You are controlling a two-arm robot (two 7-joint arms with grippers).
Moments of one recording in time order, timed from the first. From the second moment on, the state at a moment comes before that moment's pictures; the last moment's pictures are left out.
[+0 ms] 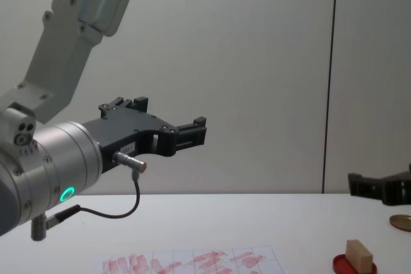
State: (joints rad) left arm -0.24 0.38 0.45 -1.63 -0.20 0.01 -0.01; right arm 0.07 0.24 -0.25 -1.70 0.20 0.31 -0.07
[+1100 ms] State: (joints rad) left arm -0.24 0.38 0.45 -1.63 -0.20 0.01 -0.01; right arm 0.26 0.15 -0.23 -1.36 0.14 0.40 -0.06
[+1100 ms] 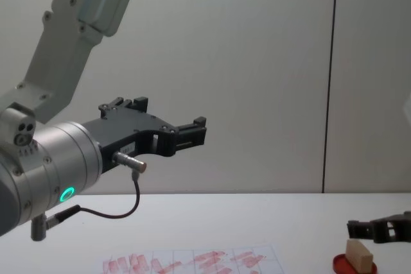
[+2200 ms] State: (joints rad) left arm -0.24 0.38 0.45 -1.63 -0.20 0.01 -0.01; right arm 0.46 0.08 -0.24 -0.97 0.13 0.31 0.00
